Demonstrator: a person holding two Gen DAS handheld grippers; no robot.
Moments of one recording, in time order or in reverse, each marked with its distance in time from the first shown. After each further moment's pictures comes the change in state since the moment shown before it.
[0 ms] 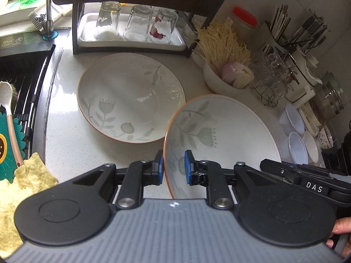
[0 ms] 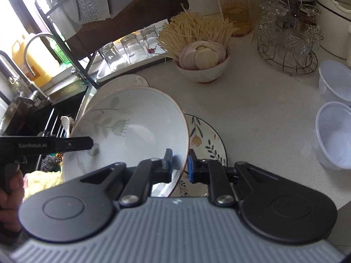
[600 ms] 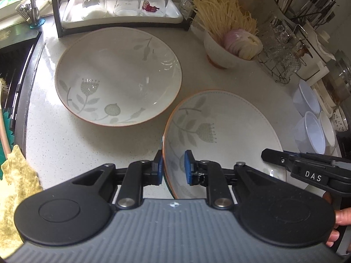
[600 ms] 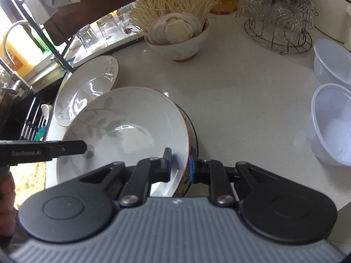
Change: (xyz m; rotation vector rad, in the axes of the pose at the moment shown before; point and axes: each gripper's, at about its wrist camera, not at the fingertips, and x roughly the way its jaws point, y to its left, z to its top) left arm 0.051 -0.020 -0.008 0.042 0.088 0.063; right arm 0.033 -0.032 -0.008 0.008 0.079 -0.040
